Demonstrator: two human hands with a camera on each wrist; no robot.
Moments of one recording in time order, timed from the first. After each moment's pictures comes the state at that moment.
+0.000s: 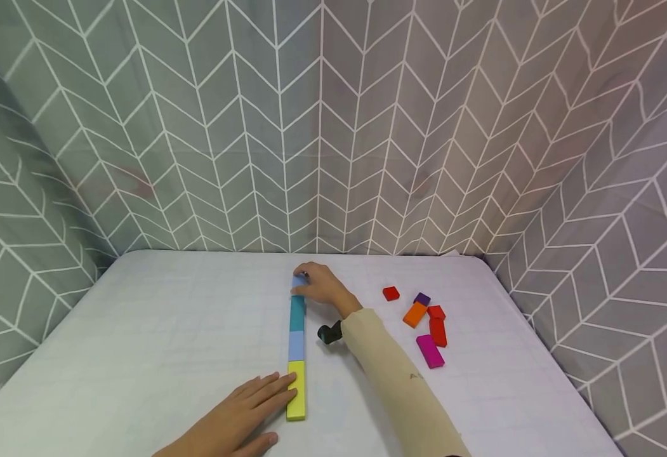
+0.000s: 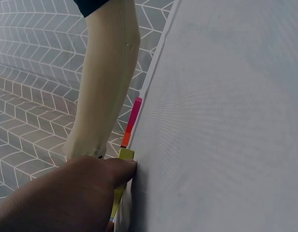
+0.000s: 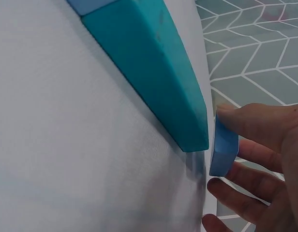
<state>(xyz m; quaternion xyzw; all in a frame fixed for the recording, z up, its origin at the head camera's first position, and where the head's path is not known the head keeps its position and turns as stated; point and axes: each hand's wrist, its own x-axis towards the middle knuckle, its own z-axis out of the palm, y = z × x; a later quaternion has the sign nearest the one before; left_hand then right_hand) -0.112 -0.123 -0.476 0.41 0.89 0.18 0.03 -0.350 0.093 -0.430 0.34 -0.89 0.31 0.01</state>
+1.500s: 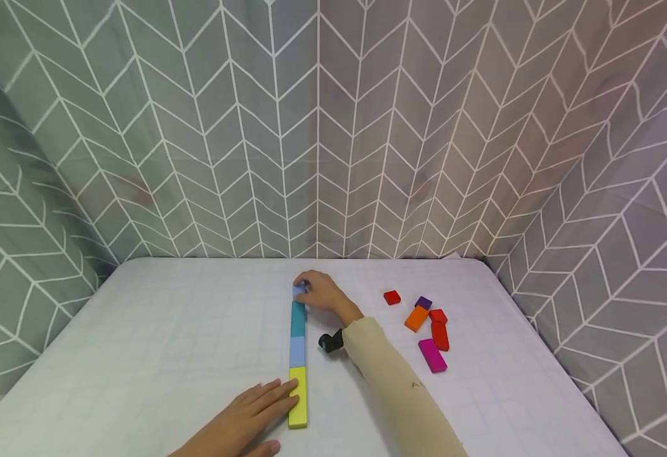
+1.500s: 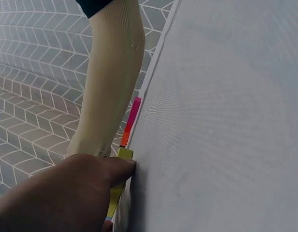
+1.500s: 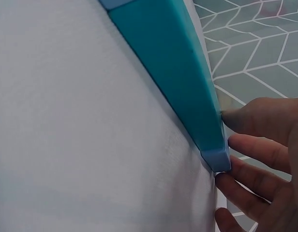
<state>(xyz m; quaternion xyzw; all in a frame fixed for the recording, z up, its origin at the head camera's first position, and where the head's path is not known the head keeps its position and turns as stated) -0.116 -0.121 -0.475 0.39 0.90 0.19 0.07 -0.348 0.093 -0.440 0.32 -0.89 0.33 0.00</state>
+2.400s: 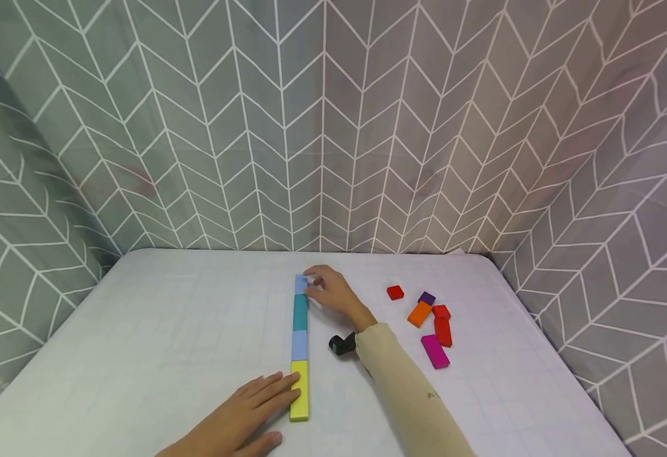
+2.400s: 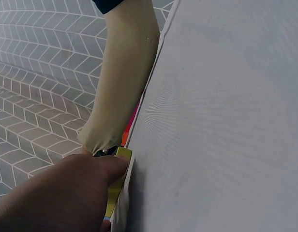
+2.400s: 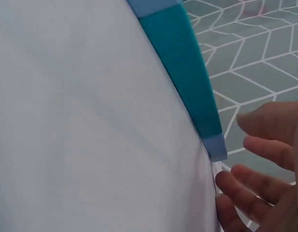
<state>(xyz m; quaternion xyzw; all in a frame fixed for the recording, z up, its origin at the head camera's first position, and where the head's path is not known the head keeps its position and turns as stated) -0.112 -0.124 -0.473 0.41 0.89 0.20 0.04 -0.338 0.113 -0.454 0.32 -0.85 0.41 0.04</state>
